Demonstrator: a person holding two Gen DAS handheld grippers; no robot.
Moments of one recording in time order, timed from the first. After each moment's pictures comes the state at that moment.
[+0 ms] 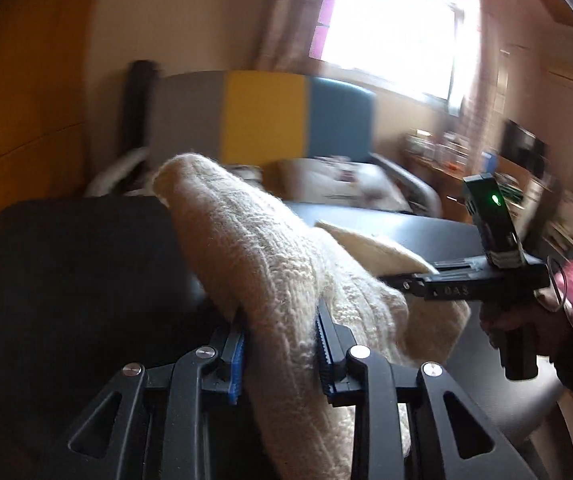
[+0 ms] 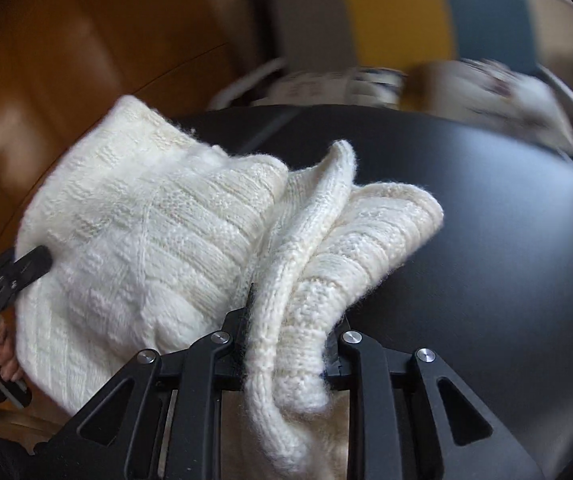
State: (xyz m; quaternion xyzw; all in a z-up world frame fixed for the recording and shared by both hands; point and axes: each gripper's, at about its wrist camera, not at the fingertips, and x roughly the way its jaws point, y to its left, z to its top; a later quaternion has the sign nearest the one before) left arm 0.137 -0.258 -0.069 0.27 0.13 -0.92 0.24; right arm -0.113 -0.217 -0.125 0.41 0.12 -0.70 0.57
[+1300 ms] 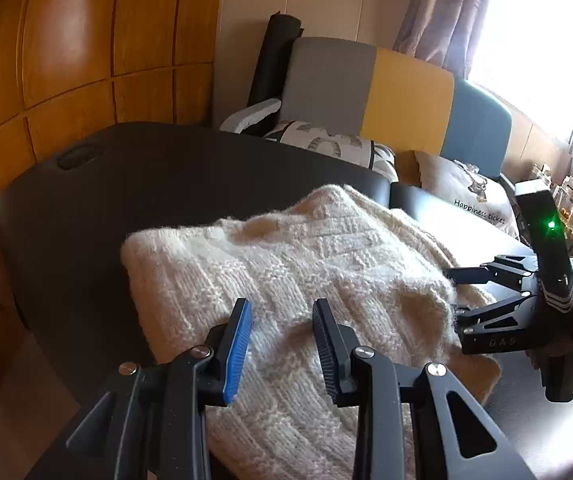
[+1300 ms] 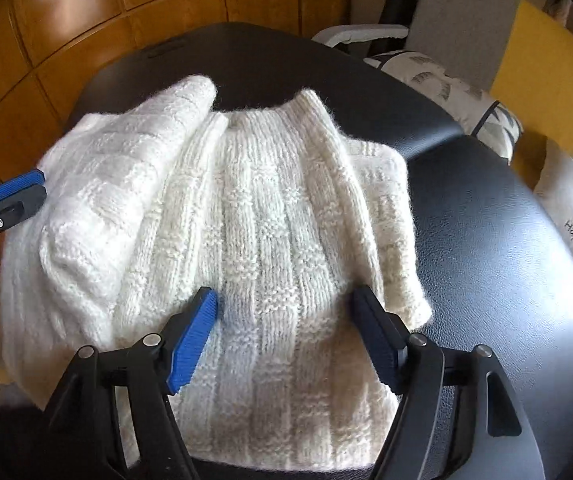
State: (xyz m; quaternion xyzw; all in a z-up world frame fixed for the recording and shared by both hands) left arm 0.169 -0.346 -0.110 0.29 0.22 -0.84 0.41; right arm -0.048 -0.377 -0.150 0.37 0.33 -0.62 0.61
